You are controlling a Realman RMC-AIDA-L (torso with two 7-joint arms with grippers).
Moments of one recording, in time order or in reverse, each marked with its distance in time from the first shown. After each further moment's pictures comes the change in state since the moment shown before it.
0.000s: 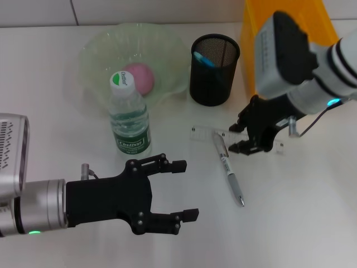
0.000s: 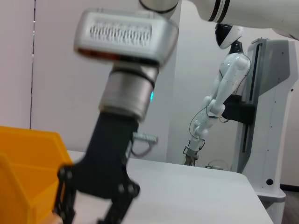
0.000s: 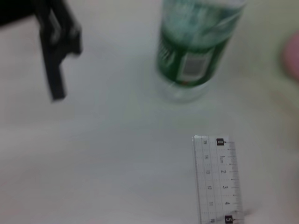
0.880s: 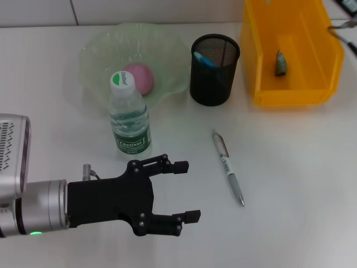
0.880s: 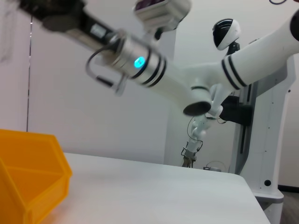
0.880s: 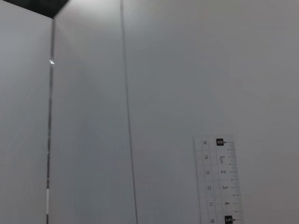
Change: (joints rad) left arm -0.002 -0.003 0.001 0.001 0.000 0.002 0.002; right arm -0.114 -0.004 0.645 0.637 1.260 -0.009 -0.866
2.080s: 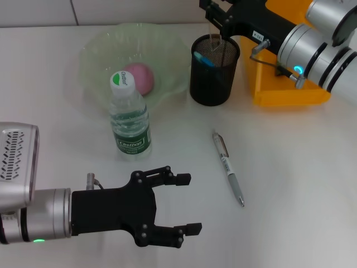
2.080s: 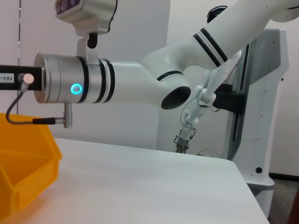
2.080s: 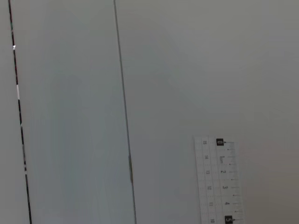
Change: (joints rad) left arm 0.002 -0.002 0.025 -0.013 0.025 -0.015 0.011; right arm 0.233 0.014 -0.069 0.325 0.003 0.384 -0.262
